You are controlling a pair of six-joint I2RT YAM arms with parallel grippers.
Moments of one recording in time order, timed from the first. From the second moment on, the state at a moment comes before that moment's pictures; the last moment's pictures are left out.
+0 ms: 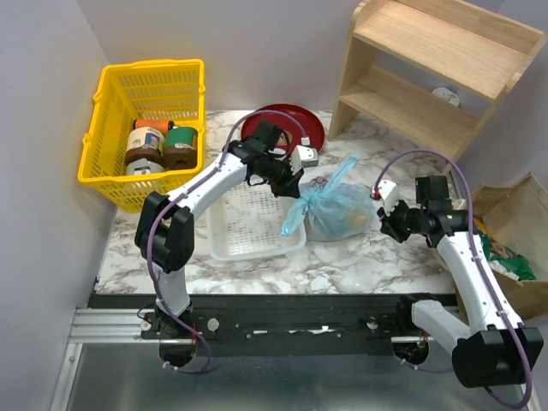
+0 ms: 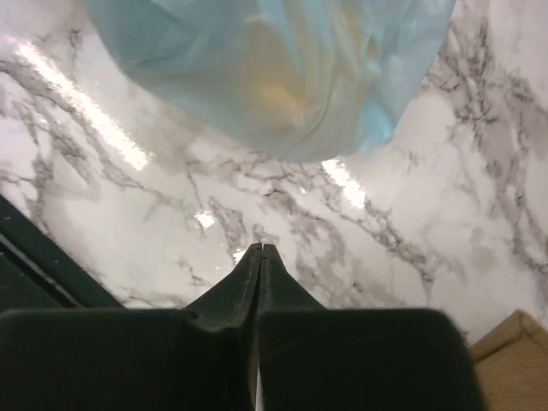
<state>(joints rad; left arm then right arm) -0.58 1.86 1.59 -0.68 0.74 0.55 0.06 0.98 0.84 -0.85 -0.42 -0.72</state>
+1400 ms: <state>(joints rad) -0.62 1.98 1.61 -0.60 0.73 0.56 0.29 1.67 1.29 -0.67 -0.56 -0.66</state>
